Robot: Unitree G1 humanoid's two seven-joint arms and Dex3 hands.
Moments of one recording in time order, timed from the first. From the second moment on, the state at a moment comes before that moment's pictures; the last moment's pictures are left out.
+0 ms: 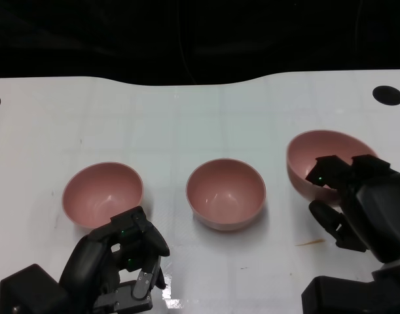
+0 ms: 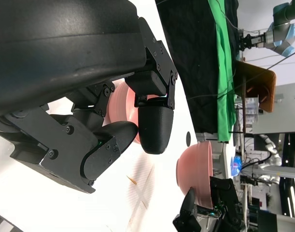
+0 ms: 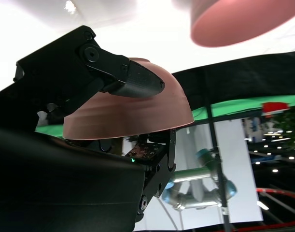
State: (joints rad) left arm 0.20 0.03 -0.07 -0.09 -0.16 -0.15 -0.29; right arm -0.09 -0.36 0.28 0.05 -0.87 -0.14 -0.45
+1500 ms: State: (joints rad) left arm 0.21 0.02 -0.08 -0.09 -0.15 -0.15 -0.29; right arm -0.44 -0.20 0.52 0.47 -0.91 -0.30 -0.41
